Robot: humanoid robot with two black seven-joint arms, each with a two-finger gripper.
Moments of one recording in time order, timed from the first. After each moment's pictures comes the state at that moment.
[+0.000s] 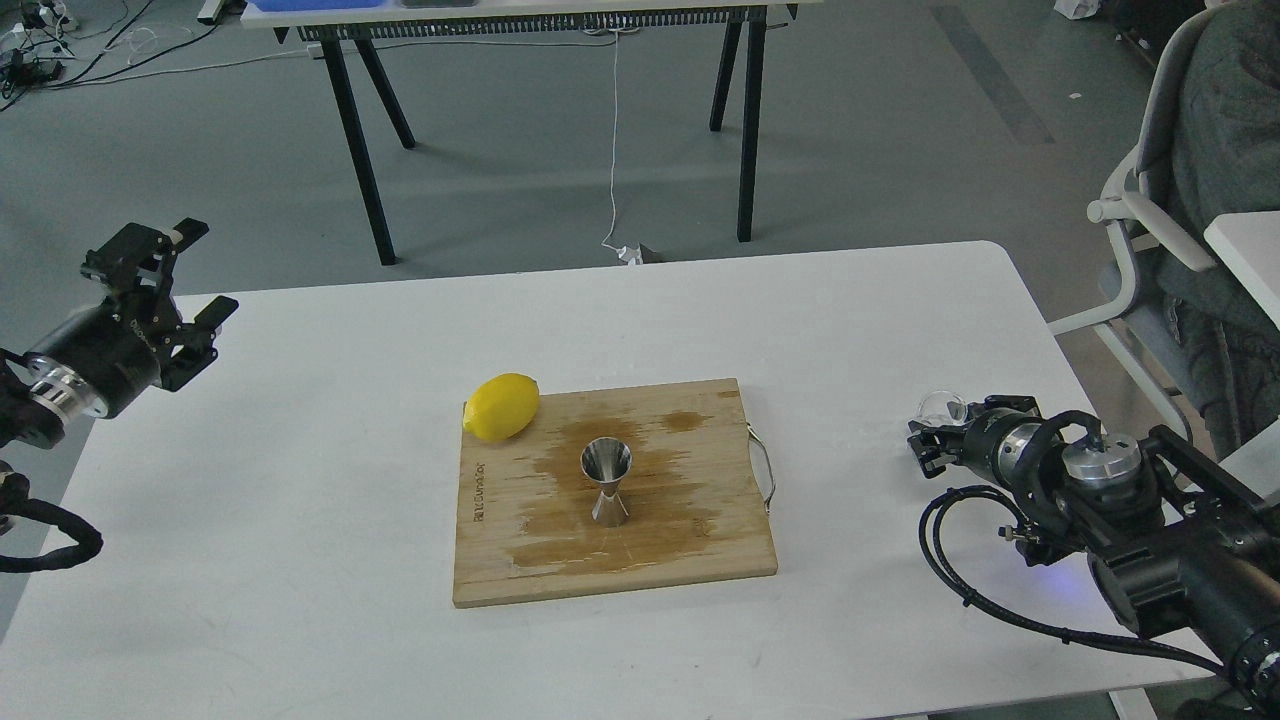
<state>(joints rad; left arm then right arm) -0.67 0.59 -0.52 -0.58 0.47 -0.49 -0.49 0.41 -0.32 1.05 0.78 0.42 -0.27 -0.21</state>
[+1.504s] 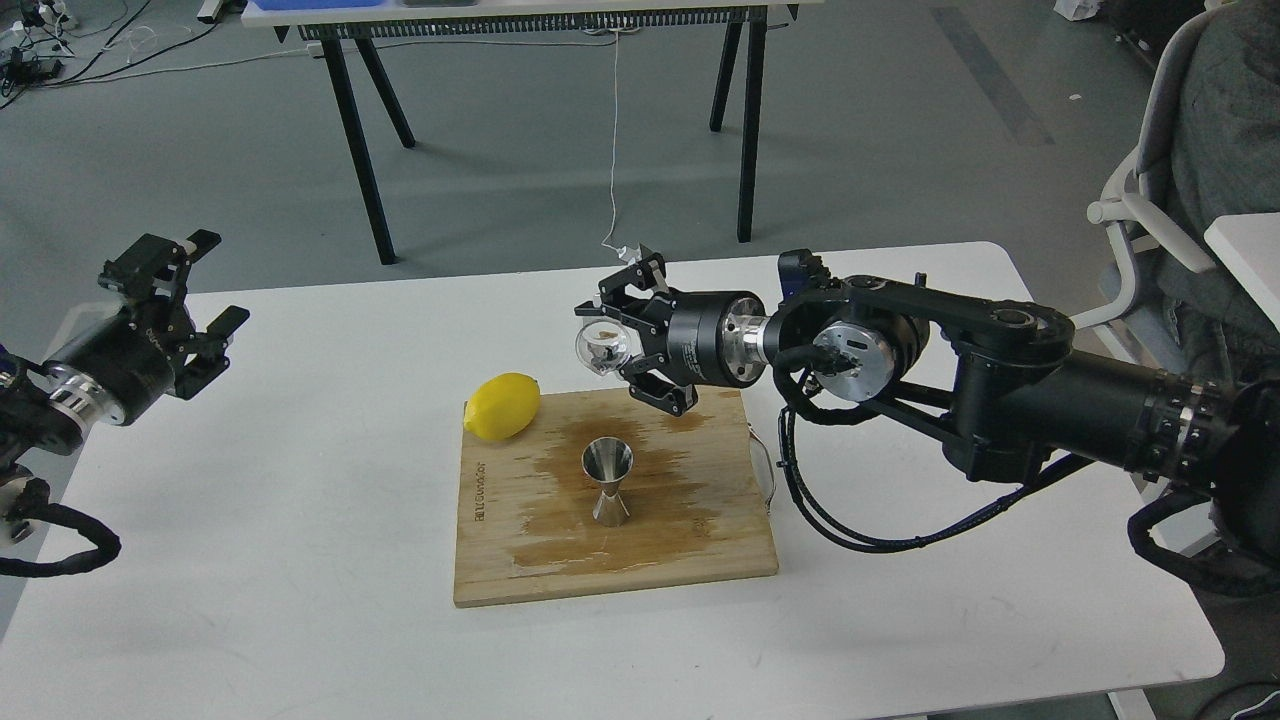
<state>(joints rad) -0.67 0.55 -0.52 -0.54 0.47 -0.49 -0.49 1.09 -0.31 0.12 1.20 0.00 0.06 -0.23</state>
